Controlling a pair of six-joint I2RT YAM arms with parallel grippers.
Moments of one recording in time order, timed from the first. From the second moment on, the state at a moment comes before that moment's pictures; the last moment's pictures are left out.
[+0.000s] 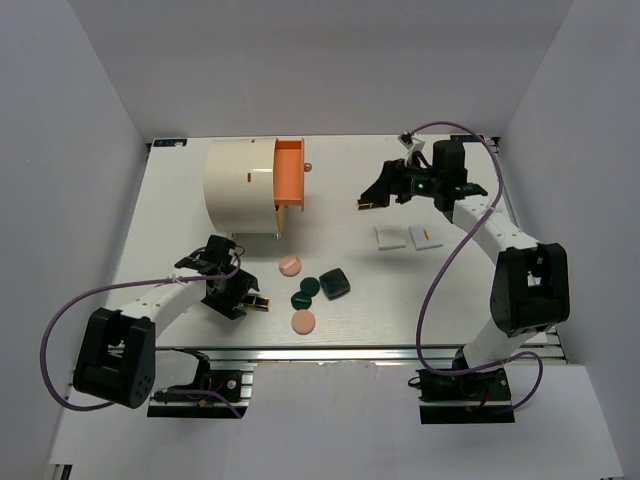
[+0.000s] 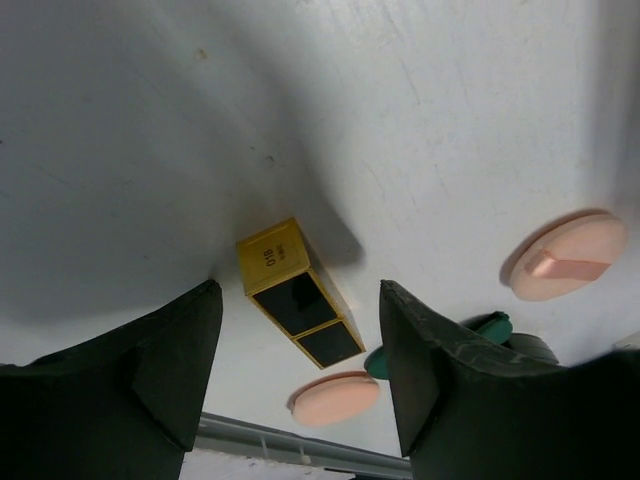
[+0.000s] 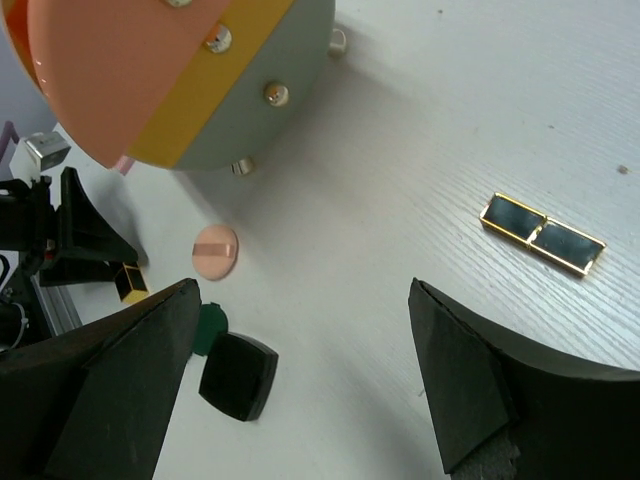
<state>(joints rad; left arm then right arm) -0.28 1.25 0.59 -0.61 0.01 -1.30 0.22 1.64 1.21 -0.06 -0.77 0.15</state>
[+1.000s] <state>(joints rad) -0.48 0.93 1.12 -0.64 -0.16 -0.86 0.17 1.45 1.05 -0.11 -0.71 -0.31</state>
